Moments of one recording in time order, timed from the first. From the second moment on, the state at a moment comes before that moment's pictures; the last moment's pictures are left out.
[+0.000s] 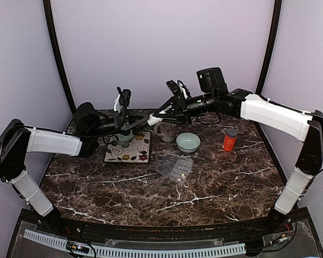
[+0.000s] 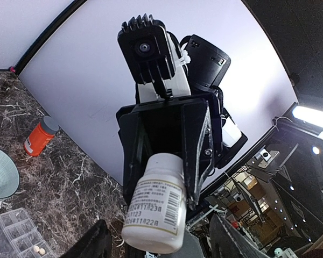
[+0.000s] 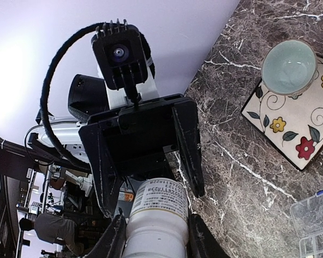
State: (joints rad) left arm -0.58 1.61 0.86 1.04 0.90 -1.09; right arm 0.74 1.70 1.55 -0.29 -0.82 0.72
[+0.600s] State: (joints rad) left arm -0.58 1.63 0.85 1.06 0.90 -1.10; right arm 0.75 1.73 1.55 -0.26 -0.83 0.74
